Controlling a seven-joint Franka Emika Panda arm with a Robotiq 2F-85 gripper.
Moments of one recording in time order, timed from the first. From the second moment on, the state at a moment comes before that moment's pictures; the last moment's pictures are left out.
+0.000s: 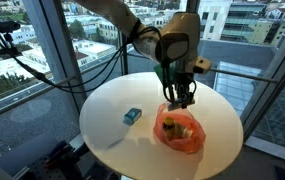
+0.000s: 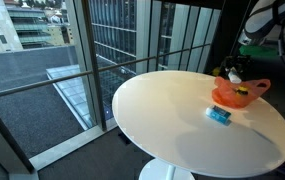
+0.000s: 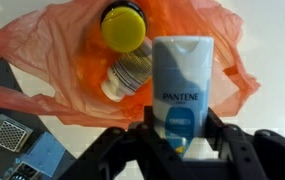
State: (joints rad) arm -0.14 0.38 -0.21 -1.90 0.04 2.40 0.38
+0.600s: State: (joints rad) arm -0.13 0.45 -0.22 -1.91 0.04 2.40 0.43
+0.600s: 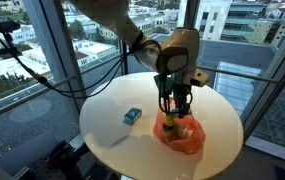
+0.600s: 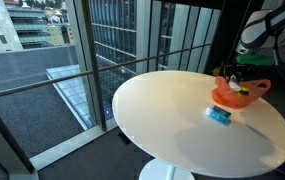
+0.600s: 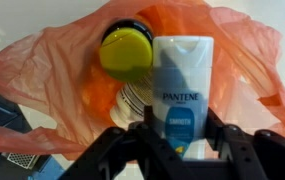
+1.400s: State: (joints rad) arm -0.10 0.41 -0.20 -1.92 0.04 2.36 0.40
